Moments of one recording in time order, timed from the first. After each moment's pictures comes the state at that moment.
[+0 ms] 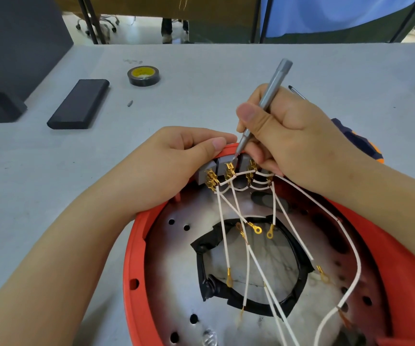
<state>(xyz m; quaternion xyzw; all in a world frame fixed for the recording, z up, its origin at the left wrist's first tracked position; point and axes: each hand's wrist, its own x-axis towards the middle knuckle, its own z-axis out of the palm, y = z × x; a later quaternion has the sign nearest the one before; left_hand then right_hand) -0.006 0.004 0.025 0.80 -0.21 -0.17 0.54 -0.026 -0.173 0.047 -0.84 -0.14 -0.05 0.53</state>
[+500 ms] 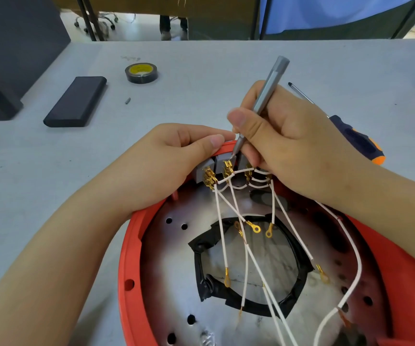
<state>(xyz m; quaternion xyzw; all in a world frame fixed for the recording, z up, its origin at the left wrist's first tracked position) -0.008 0.003 0.028 0.80 -0.20 -0.16 0.54 -0.032 -0.172 0.043 -0.86 -0.17 -0.09 0.47</state>
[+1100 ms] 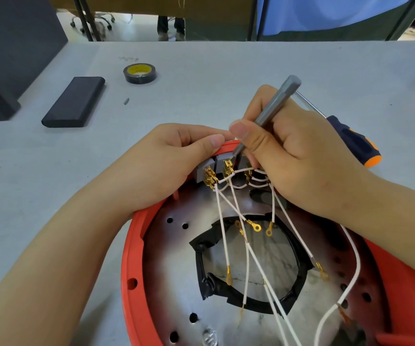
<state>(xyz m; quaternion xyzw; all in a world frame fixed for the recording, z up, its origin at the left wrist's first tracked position) -0.007 0.005 0.026 0.82 -0.22 -0.14 0.51 -0.044 -0.172 0.043 -0.89 -0.22 -0.13 0.39</state>
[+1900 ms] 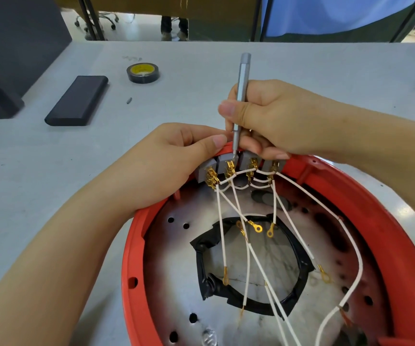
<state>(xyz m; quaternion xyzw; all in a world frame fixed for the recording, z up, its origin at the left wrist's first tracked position) -0.007 0.004 0.027 0.82 -0.22 -0.15 0.52 -0.003 -0.170 0.068 -0.88 -0.15 0.11 0.44</state>
